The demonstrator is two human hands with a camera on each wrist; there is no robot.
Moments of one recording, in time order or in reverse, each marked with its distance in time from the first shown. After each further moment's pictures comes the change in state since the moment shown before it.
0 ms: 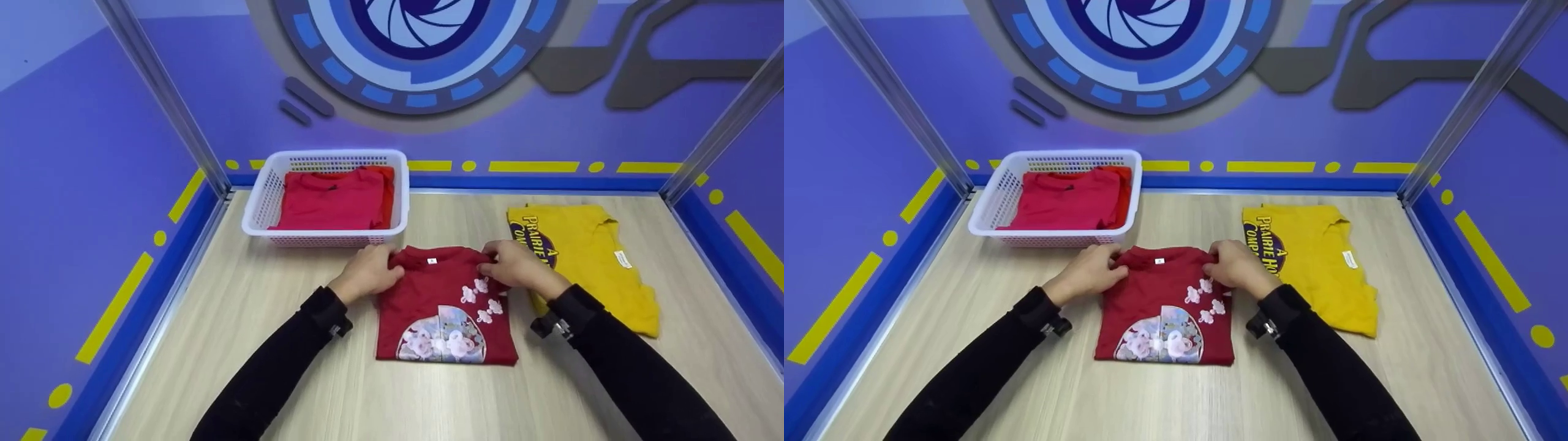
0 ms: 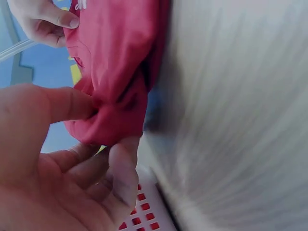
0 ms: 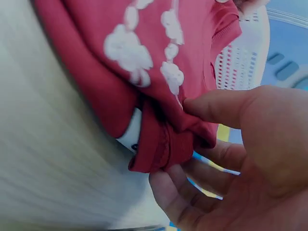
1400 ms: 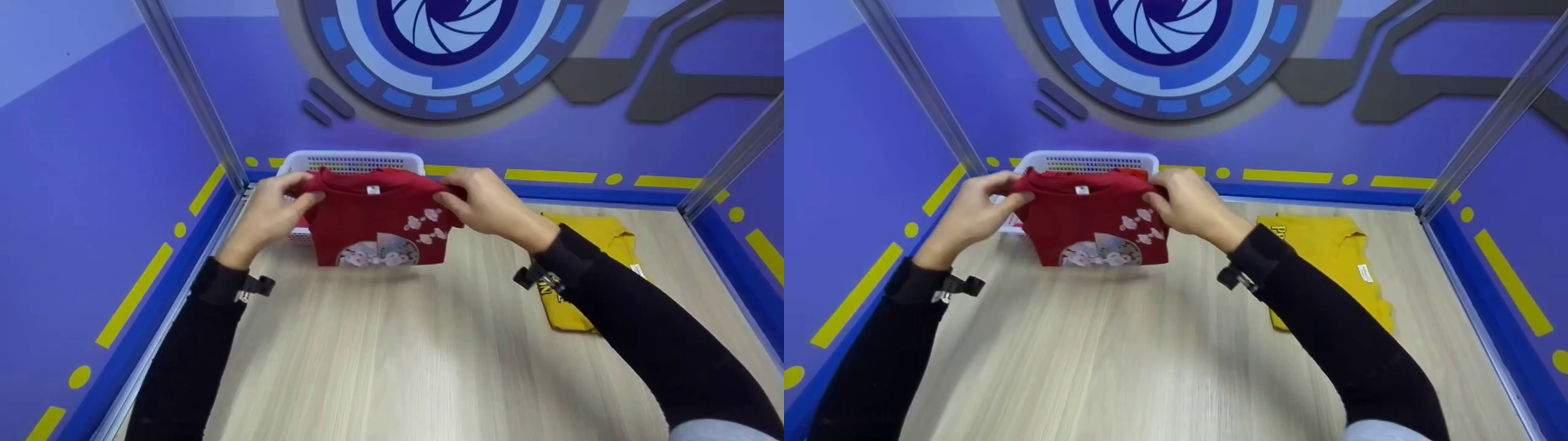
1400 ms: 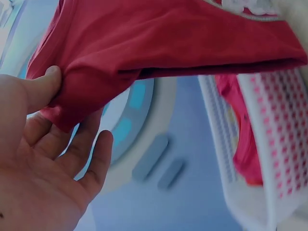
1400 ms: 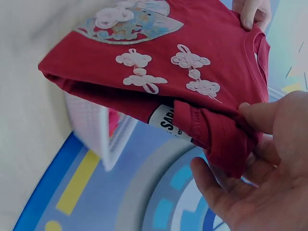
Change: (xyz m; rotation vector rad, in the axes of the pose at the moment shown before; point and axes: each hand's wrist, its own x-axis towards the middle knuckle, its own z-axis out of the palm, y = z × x) left_hand -0.067 -0.049 -0.198 -0.276 0.384 0.112; right_hand 0.003 -0.166 -0.085 -0.070 0.277 -0.578
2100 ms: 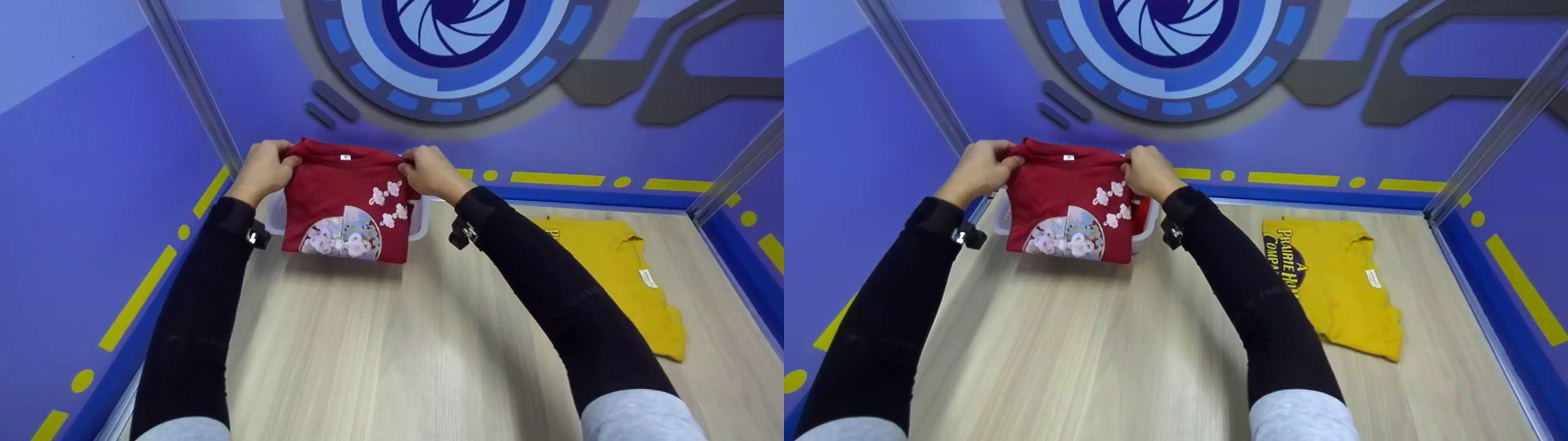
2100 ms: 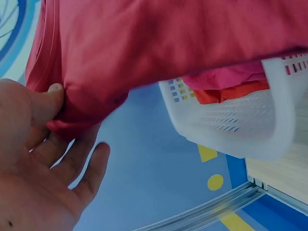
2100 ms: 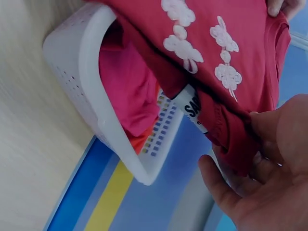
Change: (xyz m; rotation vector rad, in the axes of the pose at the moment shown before) left_hand 0.090 -0.057 -0.035 0.271 0.014 -0.210; right_hand 0.129 0.029 0.067 0.034 -0.027 0.186
